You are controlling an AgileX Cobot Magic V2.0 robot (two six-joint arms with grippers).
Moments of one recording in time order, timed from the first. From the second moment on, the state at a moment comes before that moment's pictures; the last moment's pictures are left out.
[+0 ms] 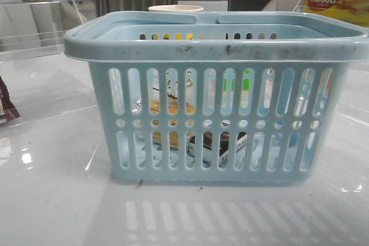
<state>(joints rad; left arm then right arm) -0.77 0.50 -0.72 0.04 0.92 0.01 0.38 0.64 -0.72 0.23 0.95 -0.34</state>
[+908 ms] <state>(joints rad) -0.77 0.50 -0.72 0.04 0.92 0.01 0.38 0.57 -0.61 0.00 0.99 -0.02</state>
